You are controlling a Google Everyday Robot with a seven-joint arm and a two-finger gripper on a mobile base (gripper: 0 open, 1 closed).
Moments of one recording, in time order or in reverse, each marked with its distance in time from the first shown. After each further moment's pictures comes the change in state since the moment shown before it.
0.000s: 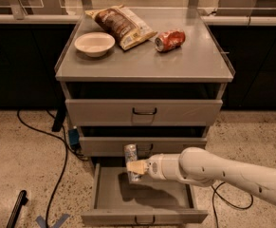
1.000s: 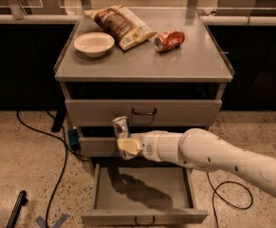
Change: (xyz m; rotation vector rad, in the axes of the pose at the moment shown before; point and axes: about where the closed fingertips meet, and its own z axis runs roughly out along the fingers) arm -0.091 0.098 -0.063 0.005 -0.151 -0.265
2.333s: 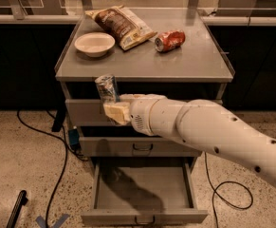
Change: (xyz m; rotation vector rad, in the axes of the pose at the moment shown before) arm -0.139 0.089 -0.074 0.103 -0.175 -0.255
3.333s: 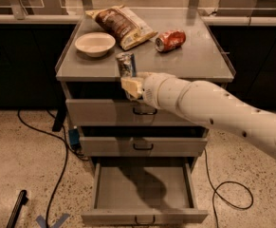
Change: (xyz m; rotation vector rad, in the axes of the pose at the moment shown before) arm -0.031 -0.093 0.025 0.151 -0.085 0.023
